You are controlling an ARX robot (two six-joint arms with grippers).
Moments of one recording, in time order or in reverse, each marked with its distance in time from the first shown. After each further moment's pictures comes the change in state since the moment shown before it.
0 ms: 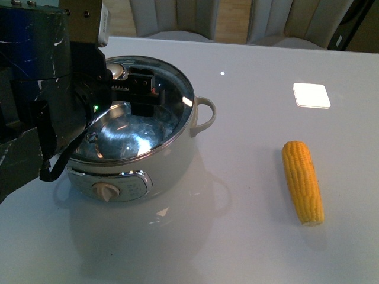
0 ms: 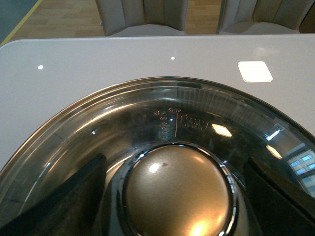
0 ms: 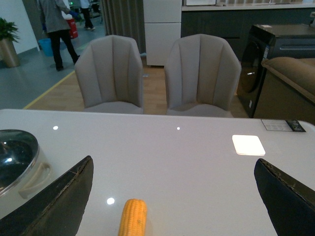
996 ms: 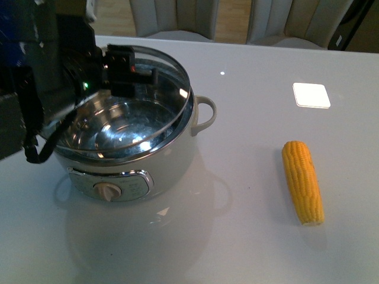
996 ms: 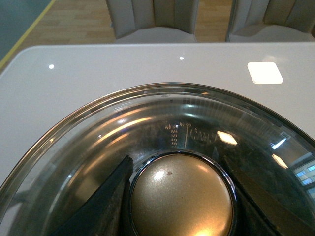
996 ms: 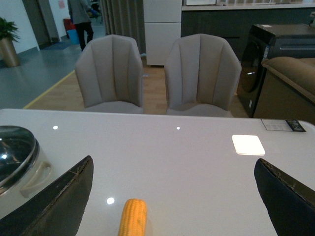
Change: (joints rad) left arm 0.016 -0.100 0.016 -0.094 -0.038 0.008; right arm 0.000 0.000 0.000 0.000 0.000 0.000
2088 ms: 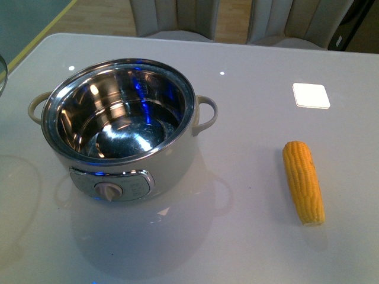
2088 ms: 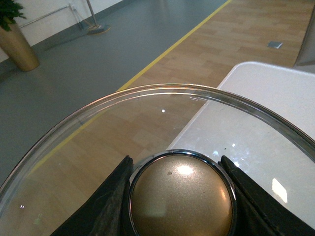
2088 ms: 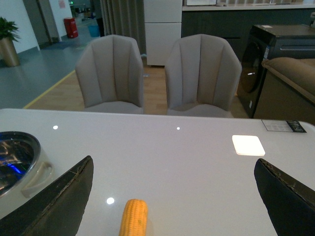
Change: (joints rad) left arm 0.562 0.015 -0.026 0.137 -0.077 0.105; right arm 0.000 0.000 0.000 0.000 0.000 0.000
